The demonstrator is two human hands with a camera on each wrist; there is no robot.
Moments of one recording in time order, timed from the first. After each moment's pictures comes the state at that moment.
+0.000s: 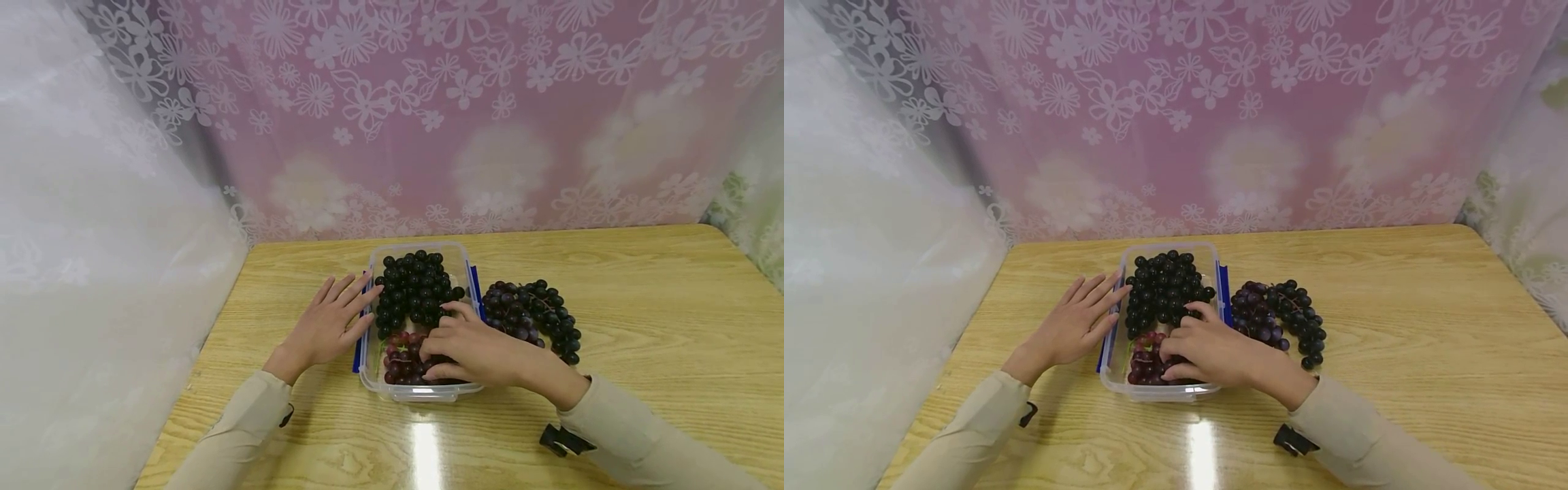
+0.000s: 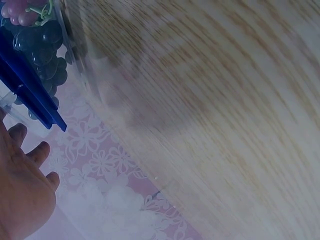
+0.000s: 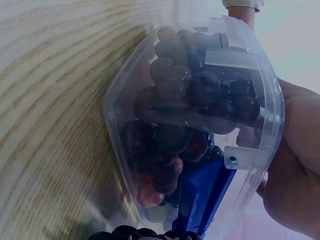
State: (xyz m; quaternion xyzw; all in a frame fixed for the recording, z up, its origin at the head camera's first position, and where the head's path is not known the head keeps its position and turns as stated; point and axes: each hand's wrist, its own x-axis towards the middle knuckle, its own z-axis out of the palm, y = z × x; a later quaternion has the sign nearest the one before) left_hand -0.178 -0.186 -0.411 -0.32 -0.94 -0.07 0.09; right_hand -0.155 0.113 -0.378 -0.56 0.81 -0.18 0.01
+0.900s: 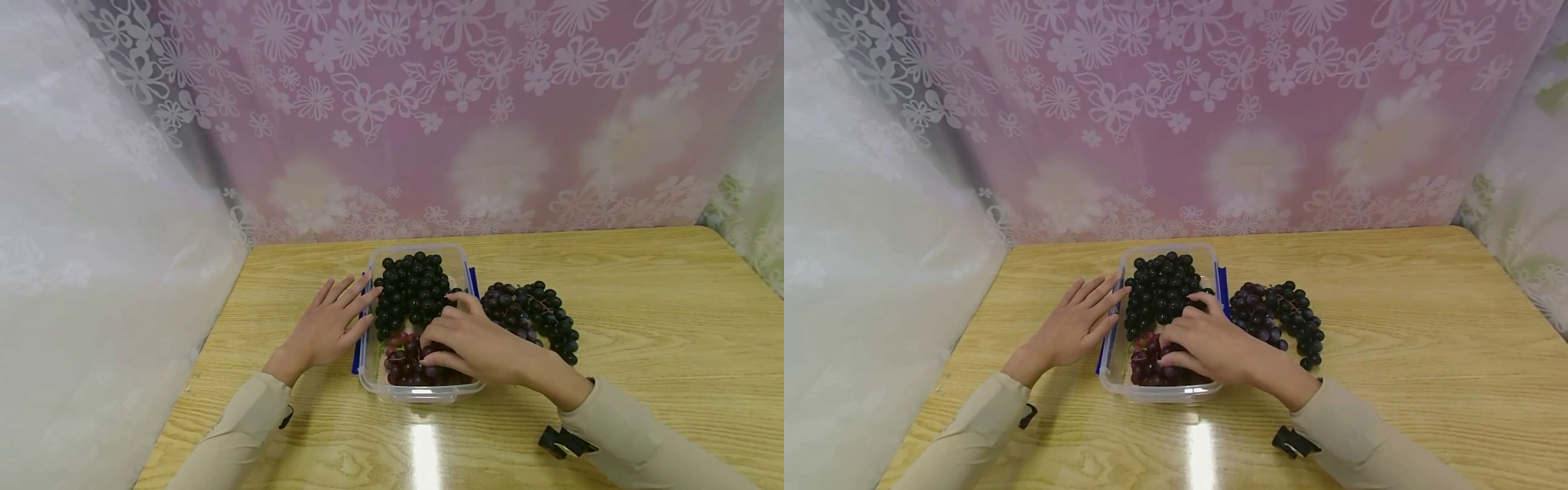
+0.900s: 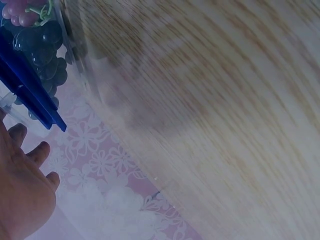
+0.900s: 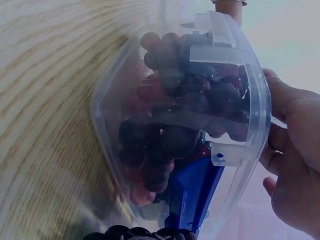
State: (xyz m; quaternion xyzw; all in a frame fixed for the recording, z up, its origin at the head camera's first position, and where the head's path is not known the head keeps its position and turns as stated) left_hand -0.177 -0.185 -0.411 -0.32 -0.94 -0.07 0.09; right_hand -0.154 0.114 -0.373 -0.53 0.83 -0.19 -0.06
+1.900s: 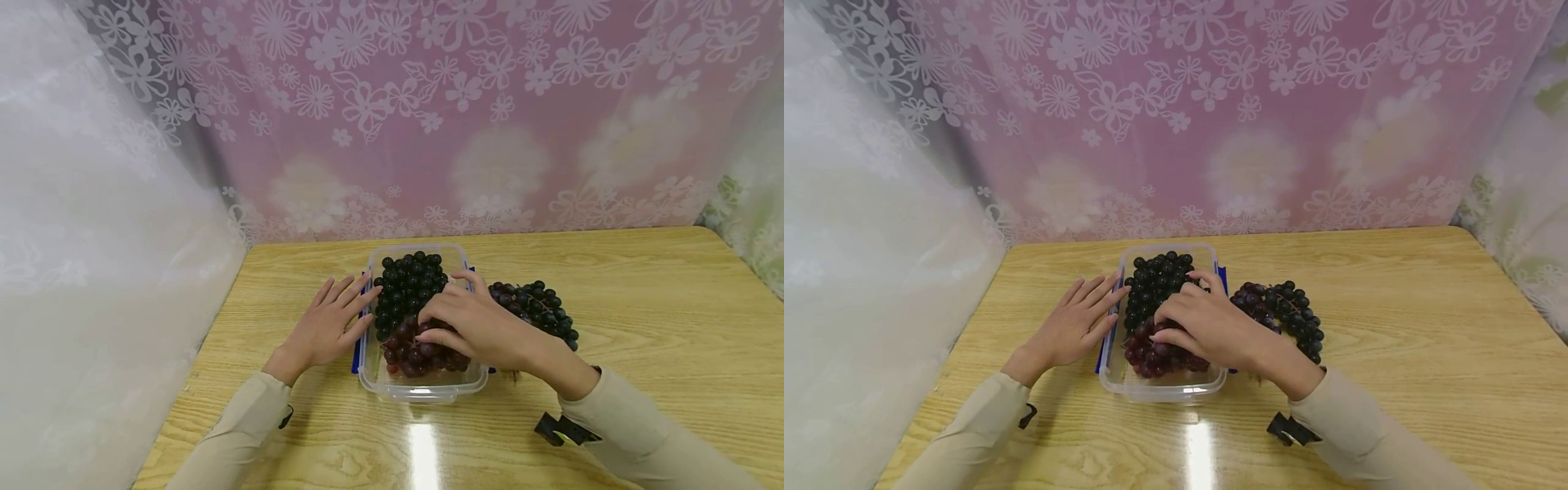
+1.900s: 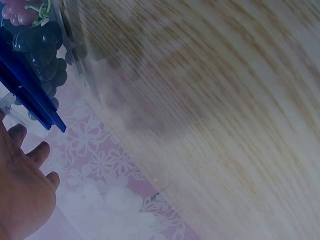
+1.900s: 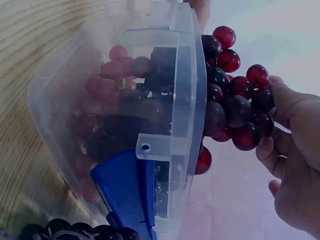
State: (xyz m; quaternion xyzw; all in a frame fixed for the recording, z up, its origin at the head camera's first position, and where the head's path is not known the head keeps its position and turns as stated) left_hand -0.177 -0.186 -0.414 -0.32 -0.94 -0.08 0.09; right_hand -0.158 0.112 -0.339 -0.51 0.83 -0.21 -0.10
